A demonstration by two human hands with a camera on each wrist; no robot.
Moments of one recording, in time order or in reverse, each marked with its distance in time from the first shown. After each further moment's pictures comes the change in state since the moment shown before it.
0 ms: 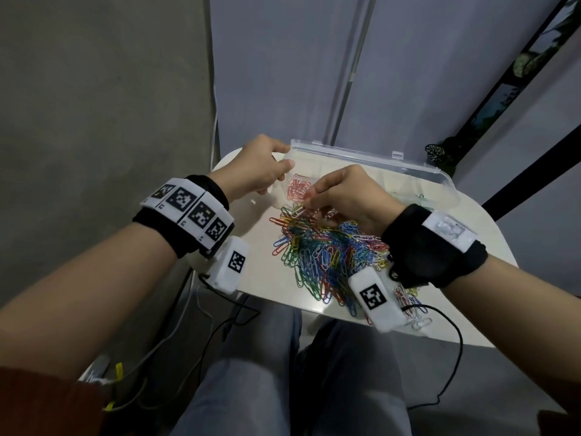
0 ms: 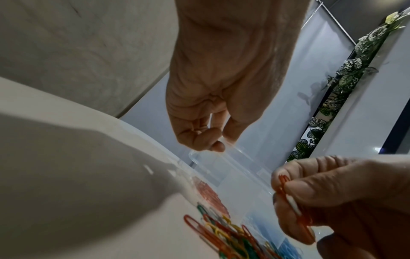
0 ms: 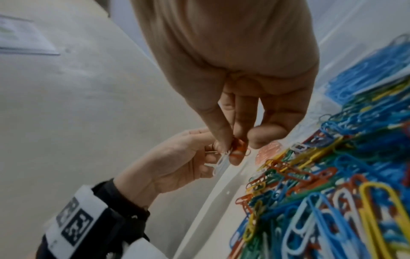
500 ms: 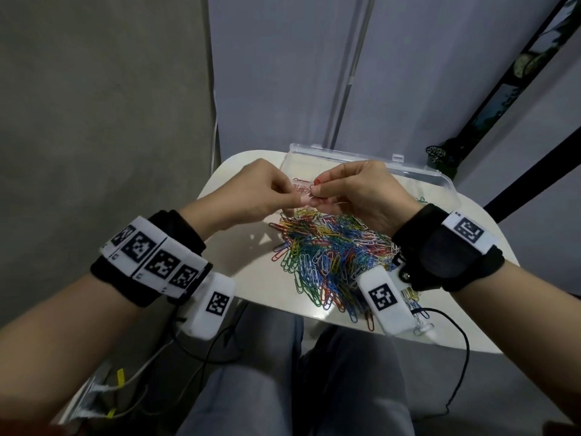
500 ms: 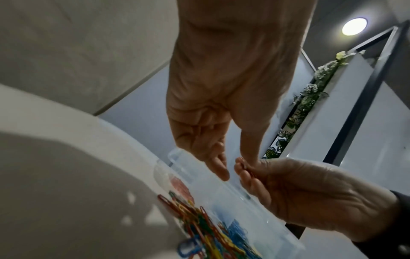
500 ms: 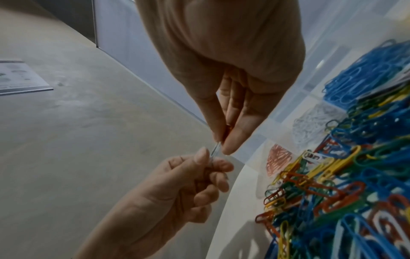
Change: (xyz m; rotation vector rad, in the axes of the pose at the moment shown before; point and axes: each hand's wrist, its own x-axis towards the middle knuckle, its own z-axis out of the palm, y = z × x) left_hand -0.054 0.010 -0.009 0.025 -0.196 0.122; right_hand -0.001 -0.006 -0.016 0.379 0.001 0.002
